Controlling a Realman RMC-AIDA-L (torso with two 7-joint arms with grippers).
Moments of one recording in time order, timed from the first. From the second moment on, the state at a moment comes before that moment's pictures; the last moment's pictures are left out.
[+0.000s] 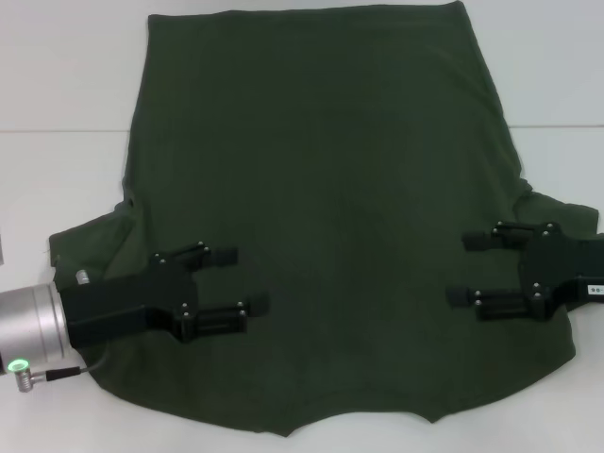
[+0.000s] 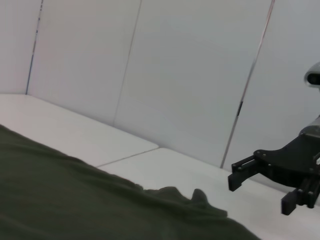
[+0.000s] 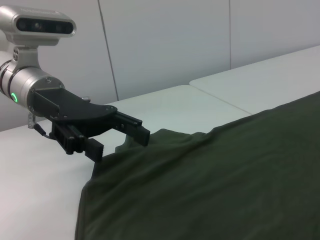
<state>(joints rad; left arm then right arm) -0.51 -2.14 0.42 0.60 2.11 1.65 -1.24 0.53 2.06 -0.69 -0.84 -2.09 -1.62 1.41</state>
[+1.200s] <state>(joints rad) -0.52 -2.14 0.44 0.60 2.10 1.52 -1.32 0.55 2.09 -0.76 -0.74 -2.08 -1.45 1.36</state>
